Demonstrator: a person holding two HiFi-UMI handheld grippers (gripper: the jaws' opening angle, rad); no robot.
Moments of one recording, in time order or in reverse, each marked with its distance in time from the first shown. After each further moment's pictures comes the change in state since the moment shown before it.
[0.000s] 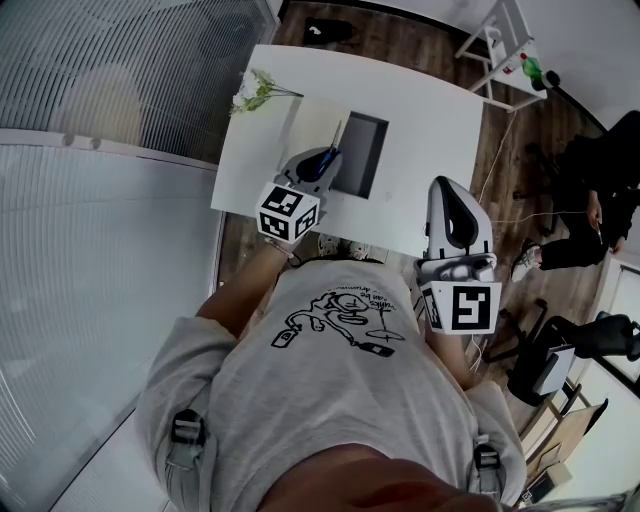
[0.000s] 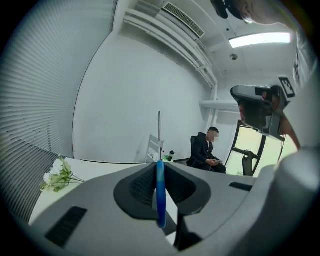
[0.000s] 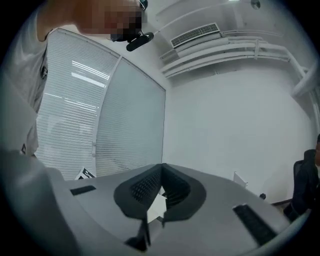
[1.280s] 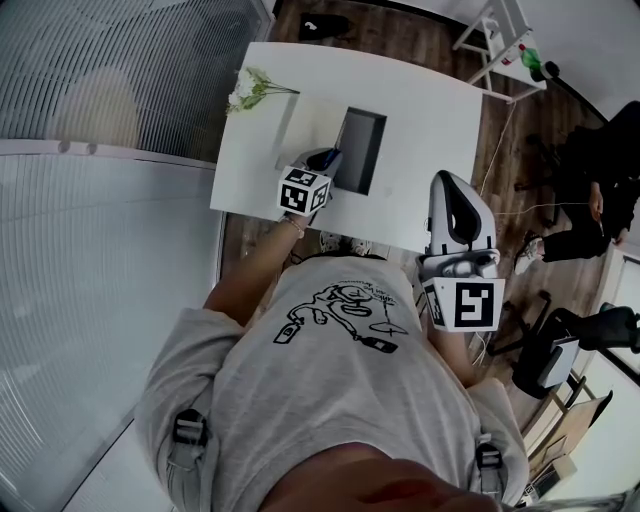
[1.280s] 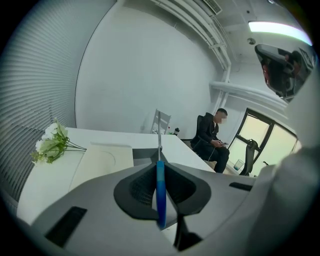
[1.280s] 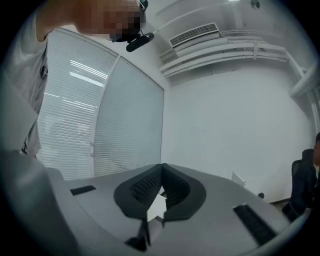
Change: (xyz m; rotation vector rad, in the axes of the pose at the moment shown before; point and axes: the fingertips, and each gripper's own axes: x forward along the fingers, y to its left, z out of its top) left arm 0.056 0.039 -0.113 -0.067 0.262 0.035; right arm 0.002 -0.005 -0.001 0.005 0.006 -0.018
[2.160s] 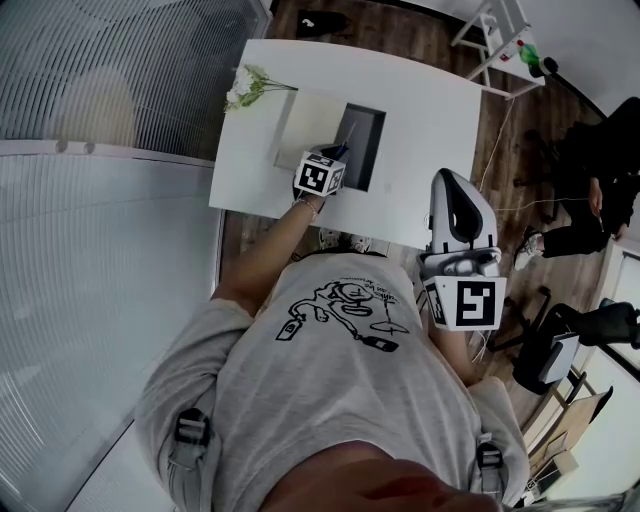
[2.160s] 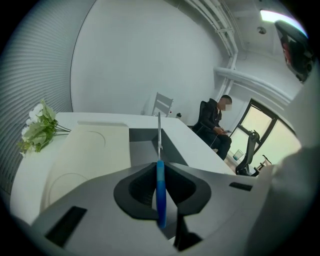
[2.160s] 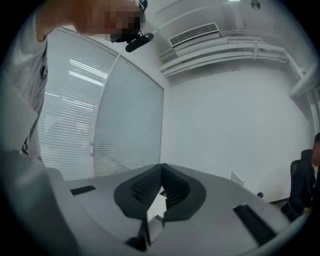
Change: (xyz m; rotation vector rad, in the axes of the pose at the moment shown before) left arm 0.058 0.007 -0.042 -0.006 0.177 0.009; right arm -0.004 -0.001 0.000 0.002 0.005 -0.007
